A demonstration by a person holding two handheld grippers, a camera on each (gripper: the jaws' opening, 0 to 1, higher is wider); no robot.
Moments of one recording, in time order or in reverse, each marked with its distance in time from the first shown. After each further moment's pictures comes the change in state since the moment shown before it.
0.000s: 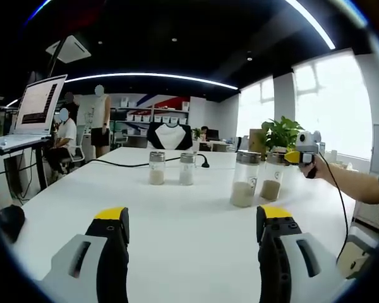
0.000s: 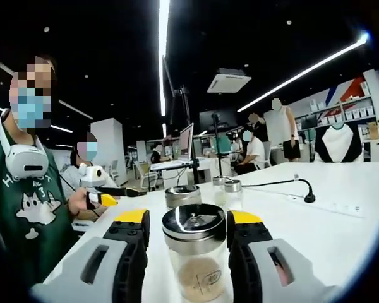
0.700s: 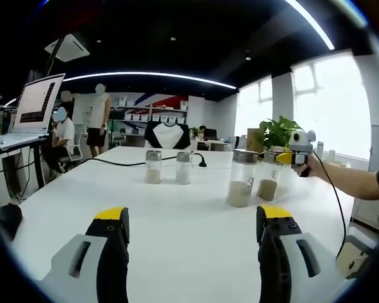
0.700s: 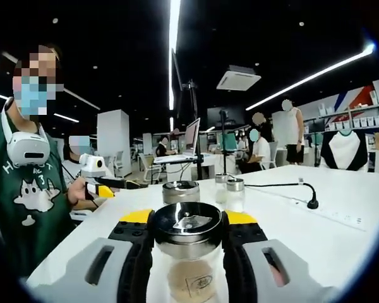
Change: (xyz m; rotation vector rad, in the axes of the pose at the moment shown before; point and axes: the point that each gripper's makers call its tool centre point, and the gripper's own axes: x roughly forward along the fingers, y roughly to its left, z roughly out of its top) left arm 0.002 -0.008 -0.001 -0.005 0.005 -0.017; right arm 0.017 0.012 -0.010 -0.070 0.052 0.036
